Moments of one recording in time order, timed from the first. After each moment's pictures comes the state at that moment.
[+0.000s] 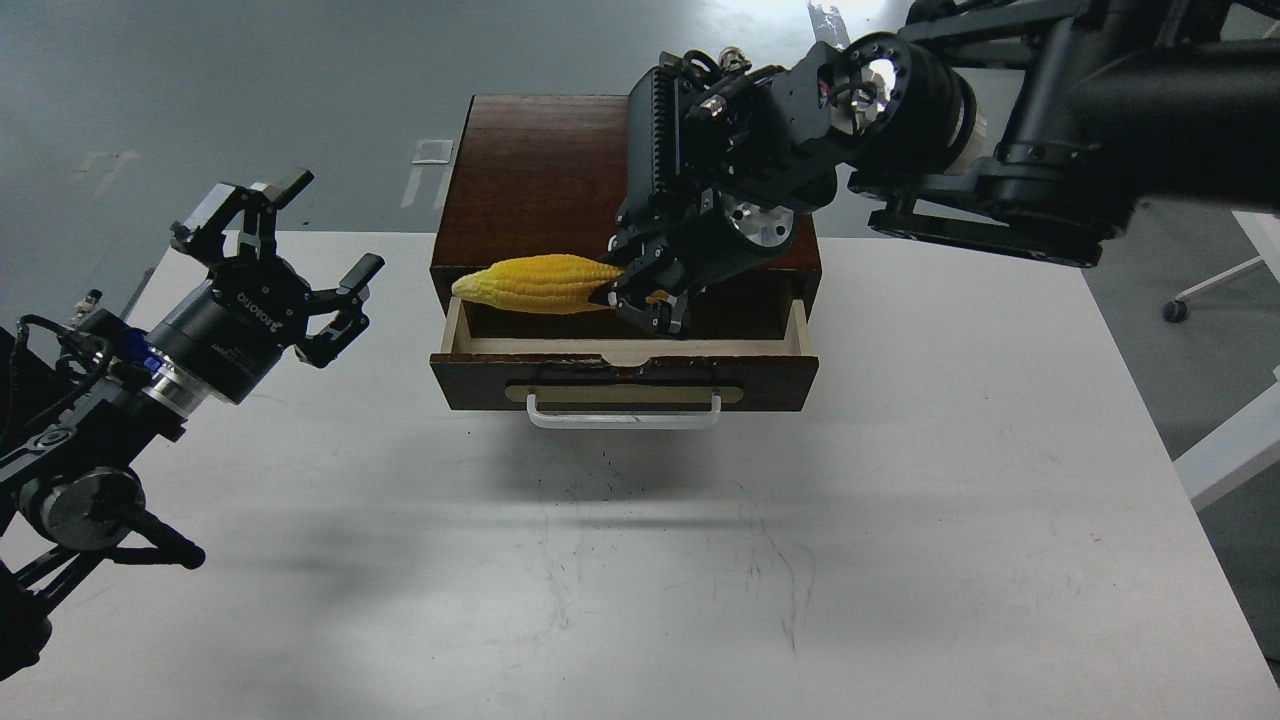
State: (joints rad) left arm -0.38 0.69 -0.83 -1.26 0.30 -0.42 -0.49; right arm 1.89 -0.15 -0.58 1.14 -1.68 0.10 0.49
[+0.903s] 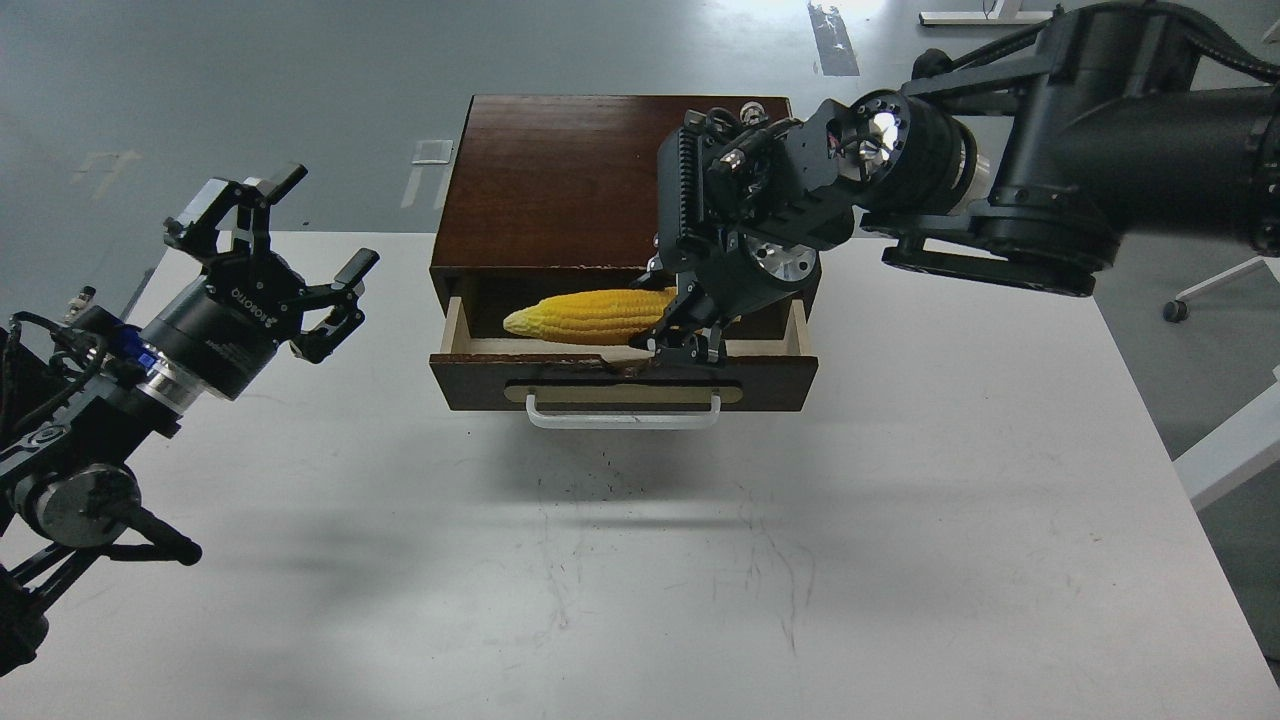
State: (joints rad) left arm -0.38 0.69 -0.84 -1.26 0.30 -0.42 -0.49; right arm 1.84 -0.15 -0.63 1.11 -1.68 0.09 0.49
